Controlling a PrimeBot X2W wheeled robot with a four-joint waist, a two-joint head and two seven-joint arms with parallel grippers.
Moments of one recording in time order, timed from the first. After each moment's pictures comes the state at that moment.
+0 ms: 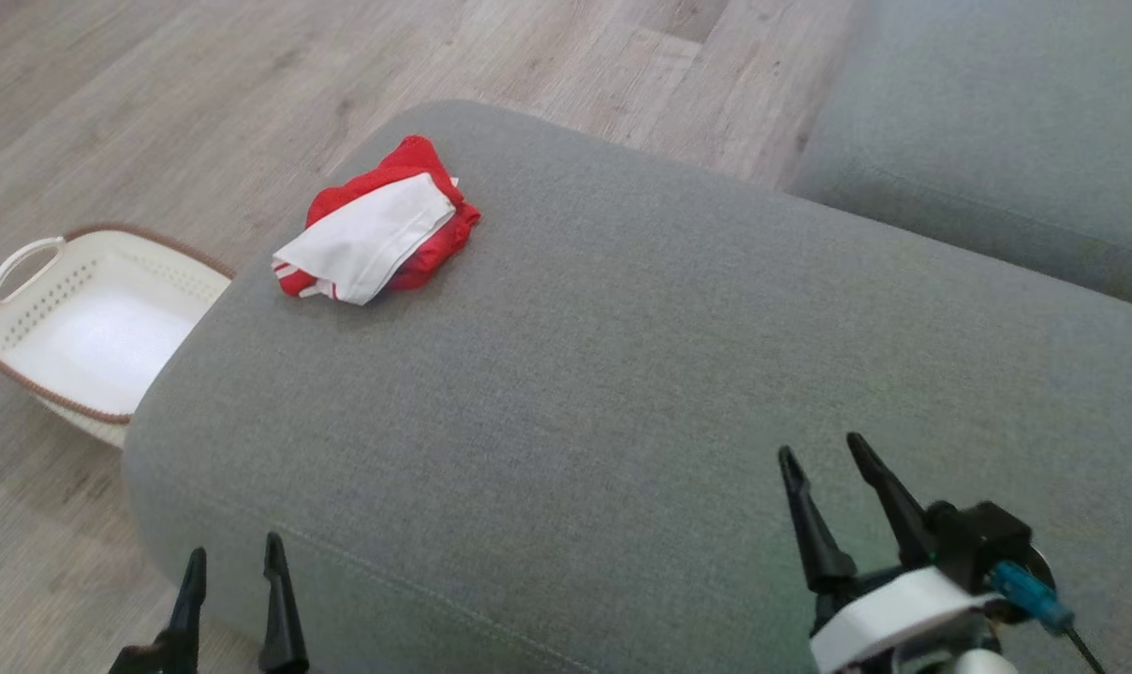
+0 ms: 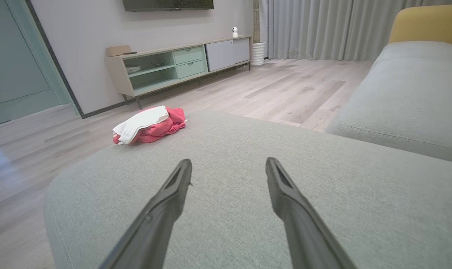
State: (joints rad) left arm 0.16 0.40 -0.45 0.04 -0.63 0.40 -0.23; right arm 0.11 -0.04 0.18 0.08 0.17 0.12 -0.06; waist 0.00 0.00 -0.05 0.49
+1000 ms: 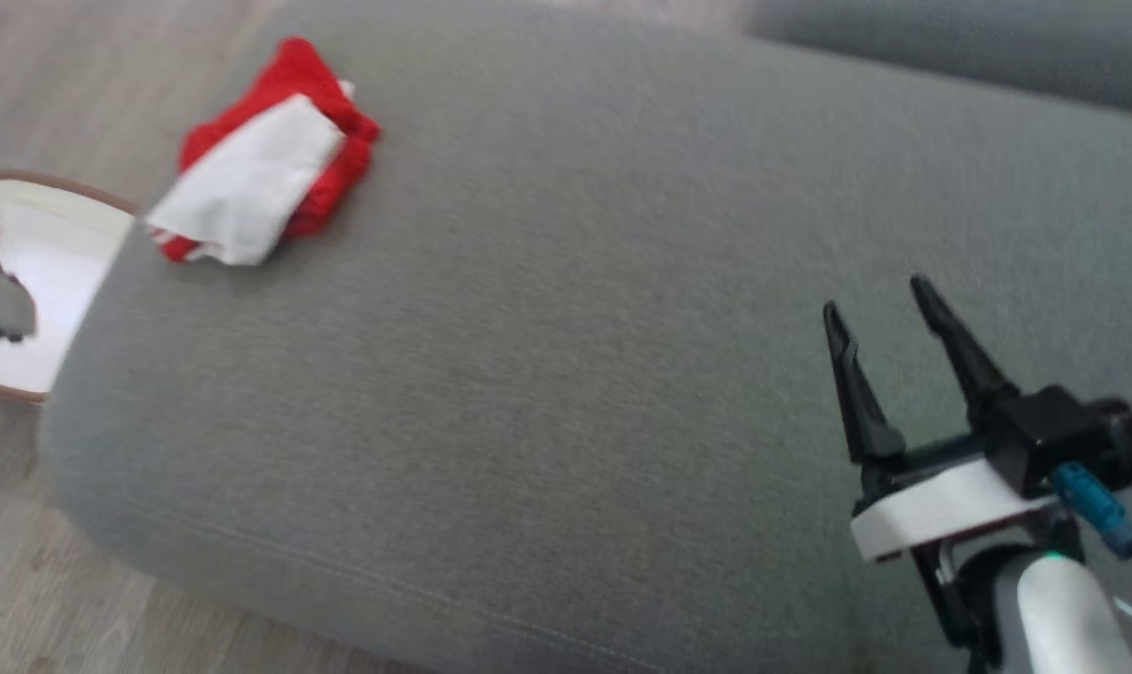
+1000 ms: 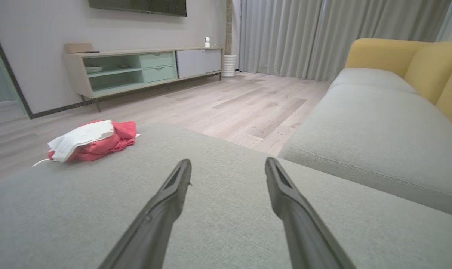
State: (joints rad) left arm -0.46 0.69 -0.27 0.09 -0.61 0.24 -0.02; right arm 0.00 -0.04 0.12 -0.17 0.00 0.12 0.08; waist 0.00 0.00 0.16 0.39
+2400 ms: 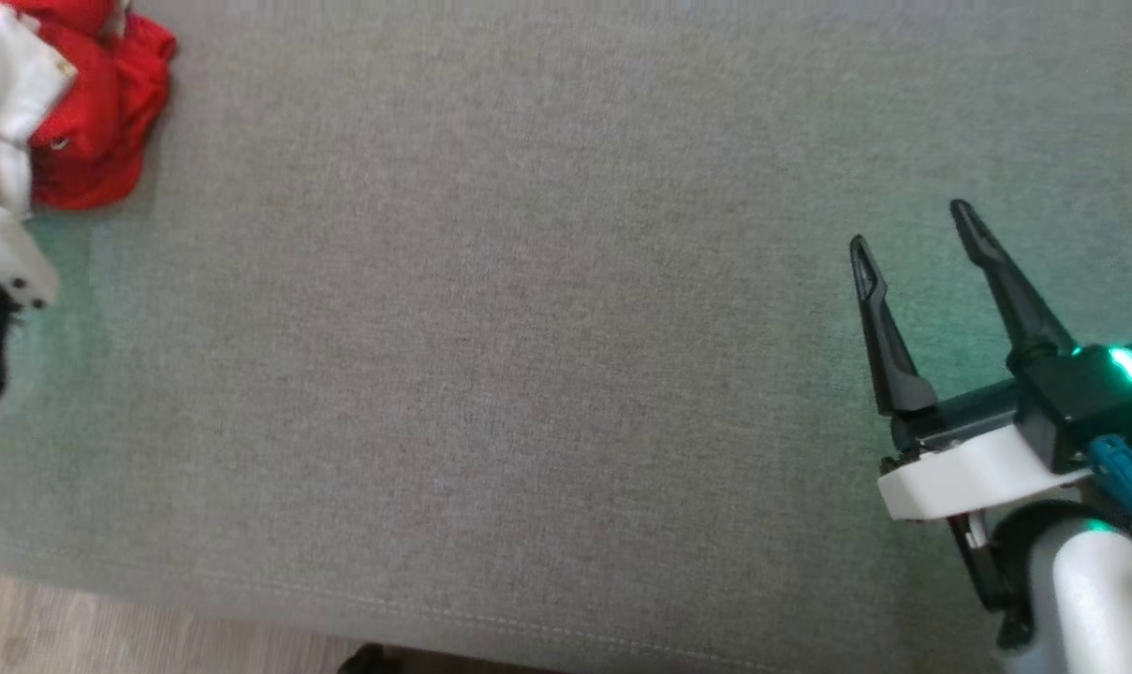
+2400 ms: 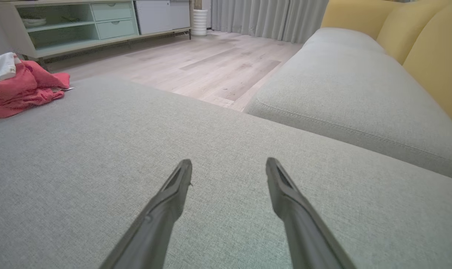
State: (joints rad) left arm -0.93 0.50 -0.44 1.04 -0.68 -0.08 0.02; right arm -0.07 -0.09 0.12 -0.33 -0.10 0.12 0.16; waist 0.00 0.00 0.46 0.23
